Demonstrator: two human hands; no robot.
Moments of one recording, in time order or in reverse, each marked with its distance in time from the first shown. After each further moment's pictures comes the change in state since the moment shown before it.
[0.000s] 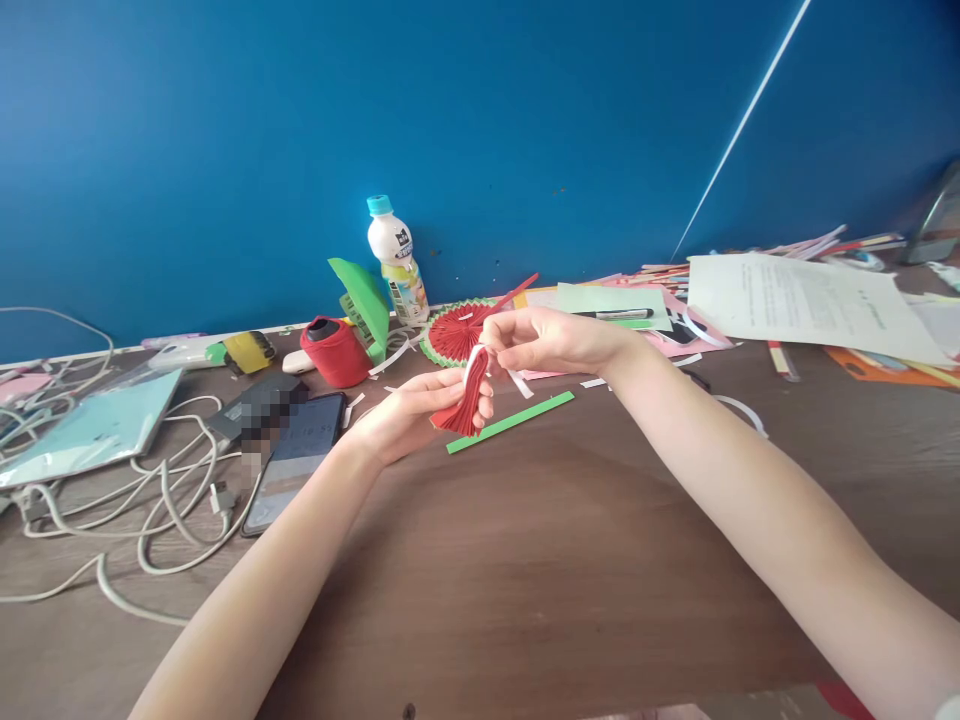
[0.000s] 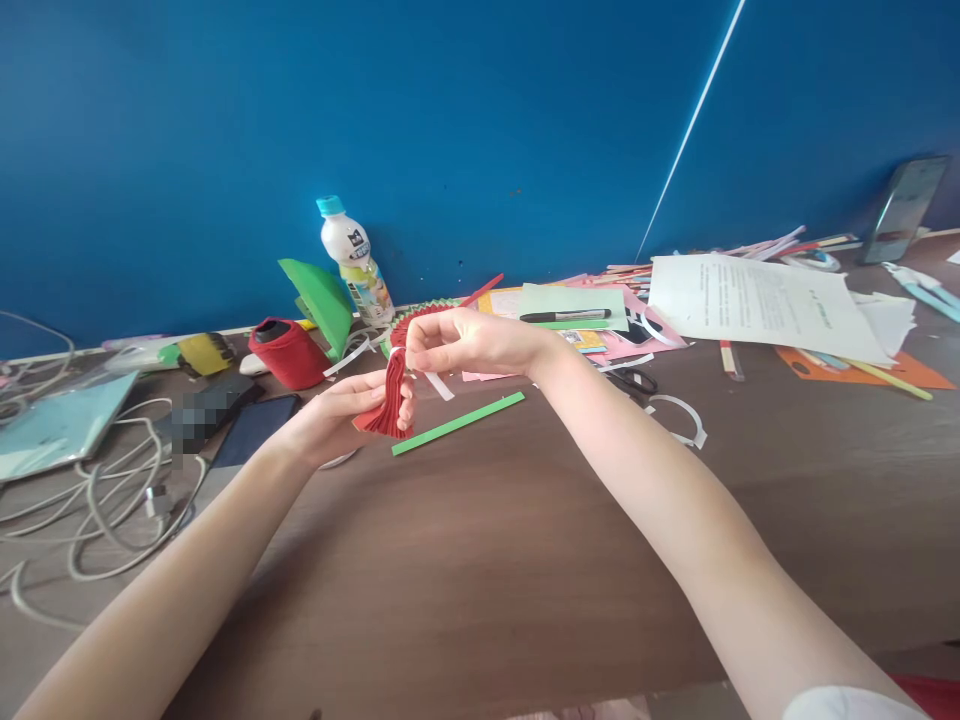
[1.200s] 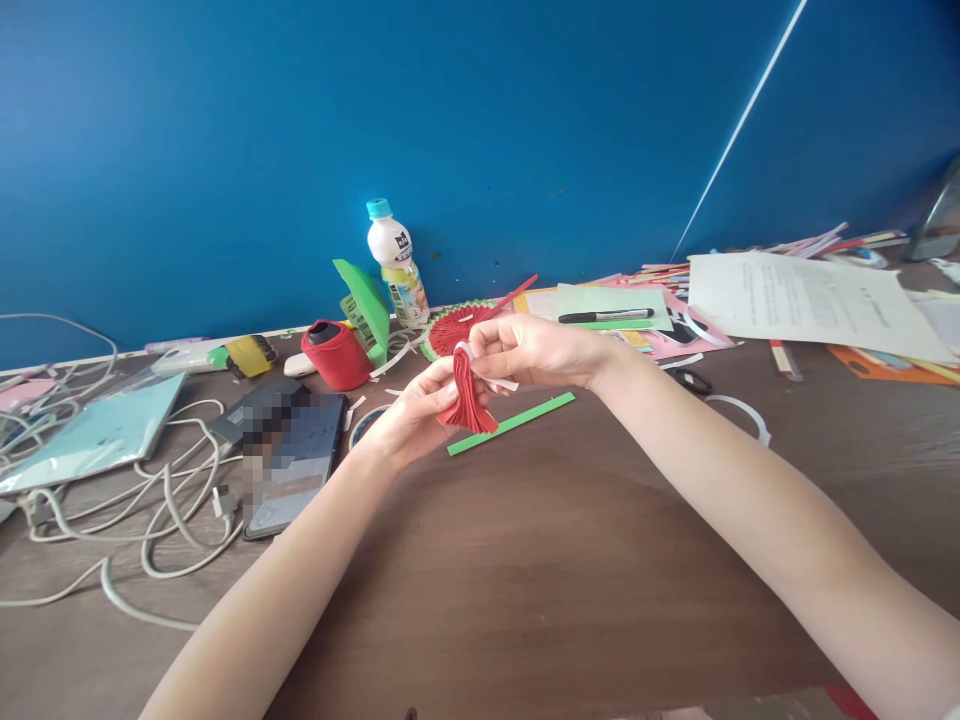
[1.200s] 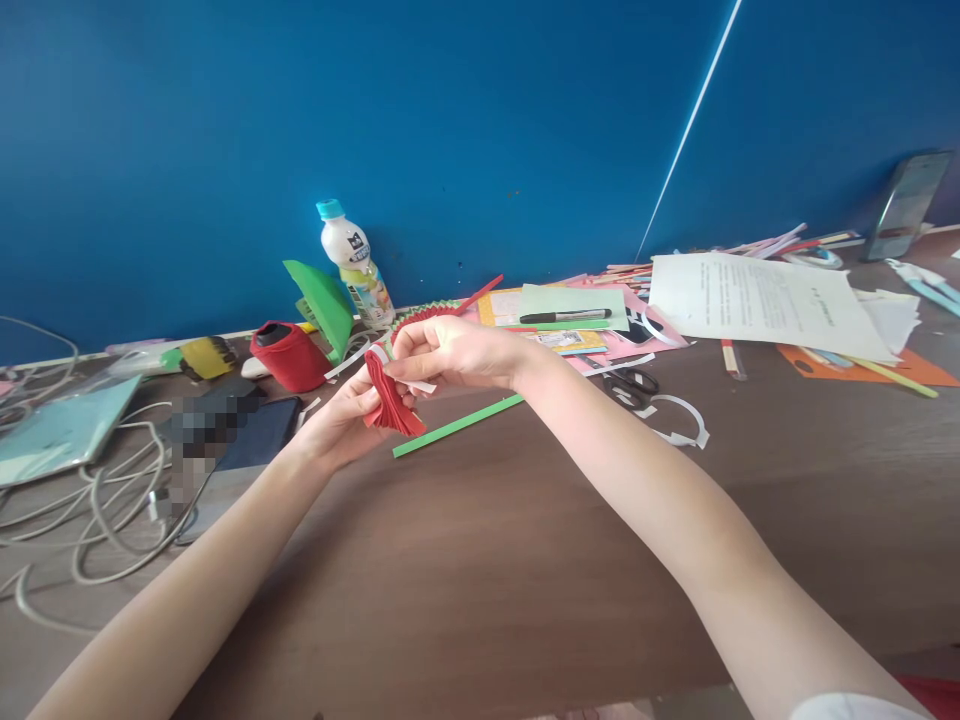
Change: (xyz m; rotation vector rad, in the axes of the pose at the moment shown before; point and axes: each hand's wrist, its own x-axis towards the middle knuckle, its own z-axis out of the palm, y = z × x) left_hand 0.006 -0.014 0.002 -0.146 0.189 0.168; right_hand 0.010 0.002 0.015 0.136 0.041 0.054
